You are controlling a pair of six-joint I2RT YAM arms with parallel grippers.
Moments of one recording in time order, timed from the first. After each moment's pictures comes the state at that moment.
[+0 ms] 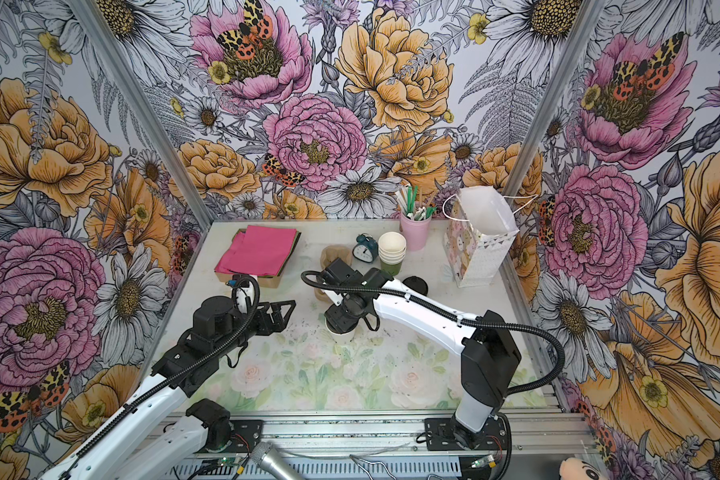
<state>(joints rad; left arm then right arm) -0.46 0.71 0.57 -0.29 0.09 -0.52 0.87 1.69 1.46 -0.93 0.01 0.06</state>
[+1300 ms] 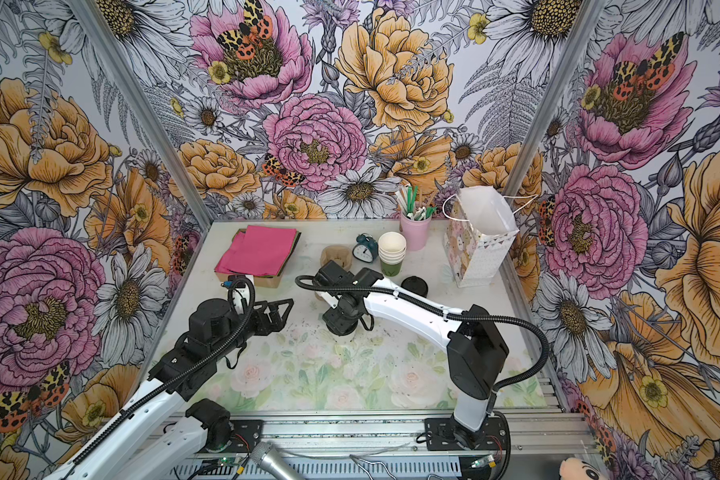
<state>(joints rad) -0.46 0.67 0.56 -0.28 0.07 -0.54 0.88 1.76 1.50 -0.97 0.02 0.04</state>
